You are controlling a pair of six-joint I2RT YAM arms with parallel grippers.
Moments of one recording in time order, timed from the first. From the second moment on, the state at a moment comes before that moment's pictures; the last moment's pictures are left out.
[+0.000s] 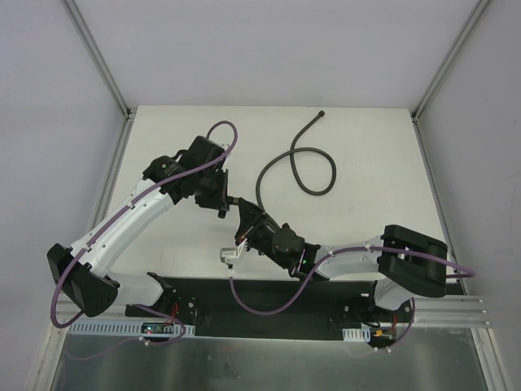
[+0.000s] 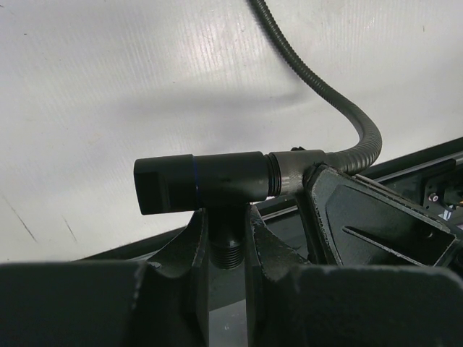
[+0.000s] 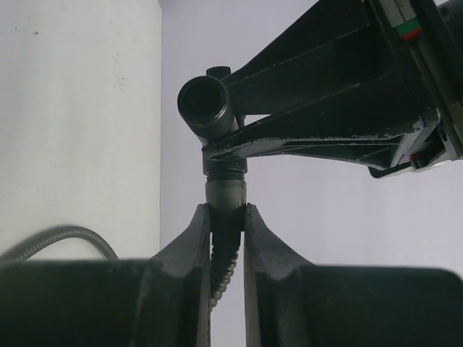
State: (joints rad) left arm -0.63 1.29 1.34 -1.09 0.07 -0.50; right arm 1.29 1.57 0.64 0.93 0.38 -1.53
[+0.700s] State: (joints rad) left arm -0.63 1.25 1.25 -0.98 0.06 -0.42; right arm 1.30 1.58 0.70 0.79 0.42 -1.43
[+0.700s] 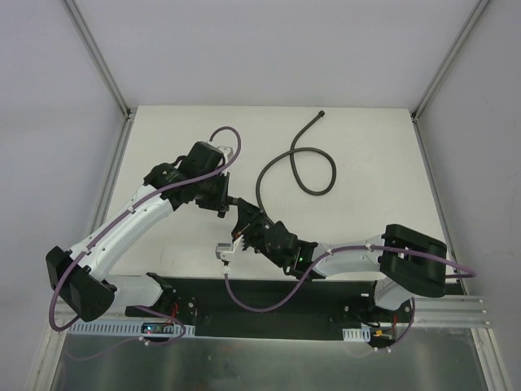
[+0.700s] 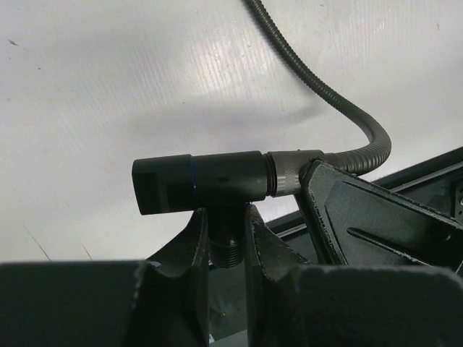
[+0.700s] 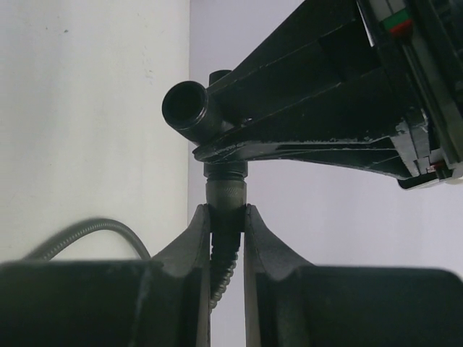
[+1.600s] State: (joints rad) left arm -0.65 1.18 1.14 -0.88 0.02 -0.38; right arm 1.26 1.53 0.83 0.48 0.35 -1.03
